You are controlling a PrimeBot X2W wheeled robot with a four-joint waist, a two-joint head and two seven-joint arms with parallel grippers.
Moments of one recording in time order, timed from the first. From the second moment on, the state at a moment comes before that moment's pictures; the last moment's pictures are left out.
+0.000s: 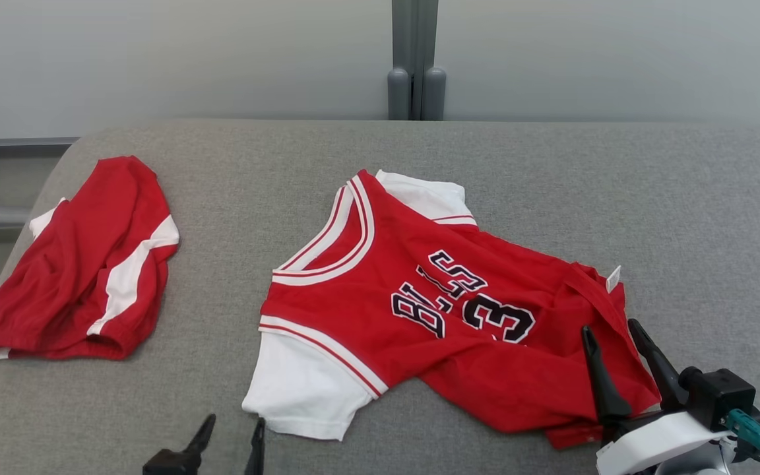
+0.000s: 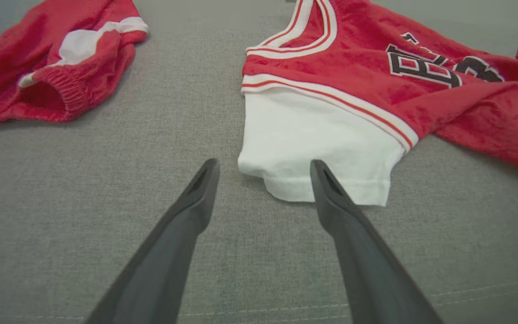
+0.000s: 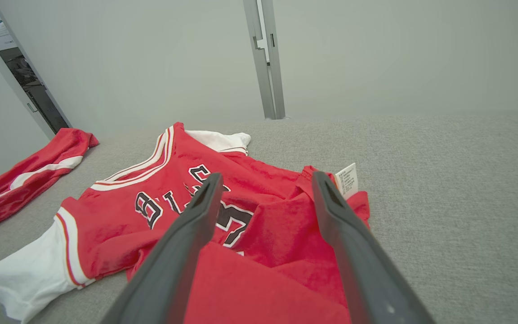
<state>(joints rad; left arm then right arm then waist) 0.04 0.38 -0.61 0.22 -0.59 0.22 -0.21 0.05 -0.16 0.14 0.15 0.31 0.13 -0.26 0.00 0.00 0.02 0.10</state>
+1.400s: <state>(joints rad) 0.03 0.17 -0.01 0.13 -0.24 -0.04 -0.26 0.06 -0.17 0.04 0.23 0.30 0.13 -0.26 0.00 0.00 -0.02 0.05</state>
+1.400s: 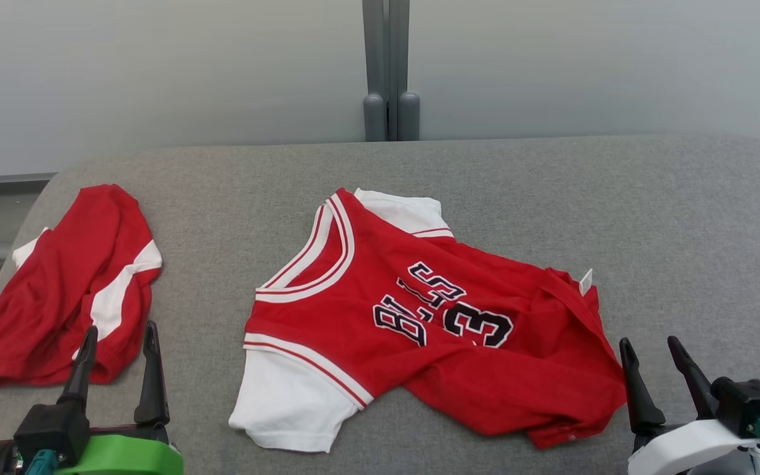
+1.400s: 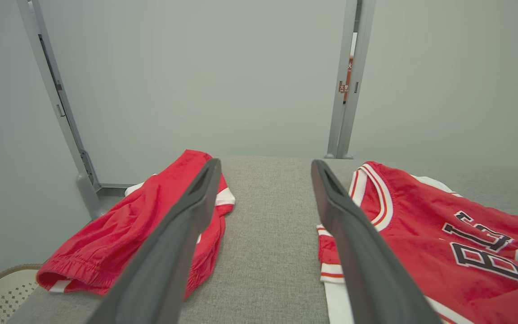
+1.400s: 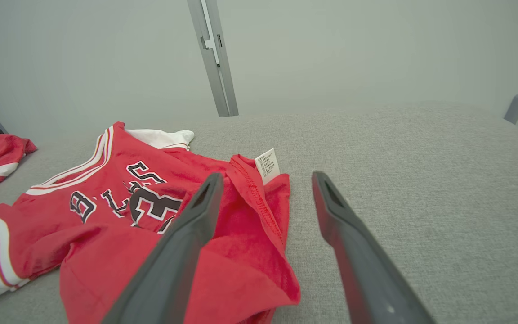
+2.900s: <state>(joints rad) -0.03 0.09 -0.01 0.23 -0.16 -0.13 -0.26 -0.54 -0.44 0.25 0.70 0.50 0.13 -0.18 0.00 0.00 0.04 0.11</state>
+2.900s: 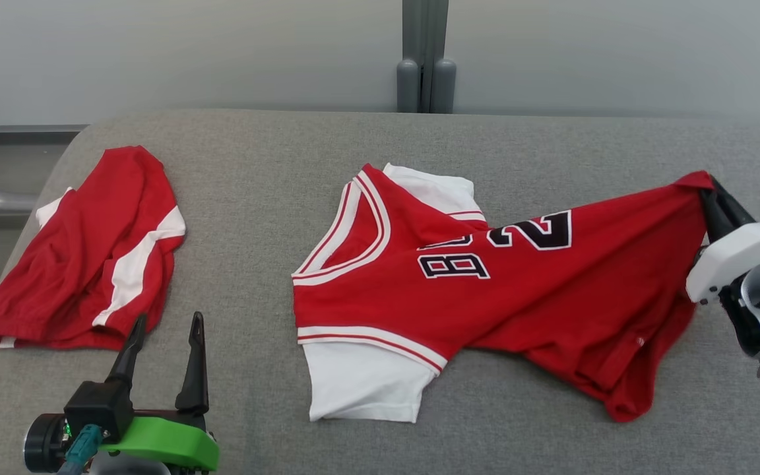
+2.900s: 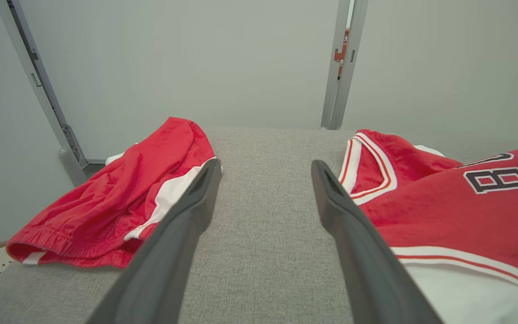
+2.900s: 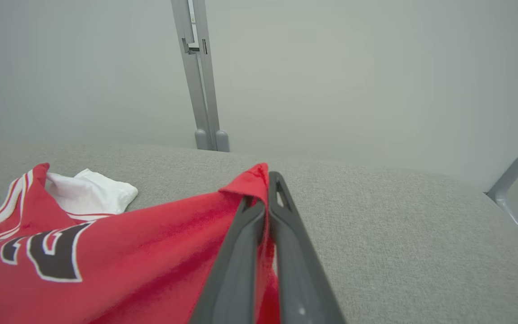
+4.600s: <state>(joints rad) -0.06 0.07 -0.03 0.24 -0.14 -0.13 -0.26 -0.27 -0.34 0.32 0.70 0.60 0.13 -0.23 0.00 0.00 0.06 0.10</state>
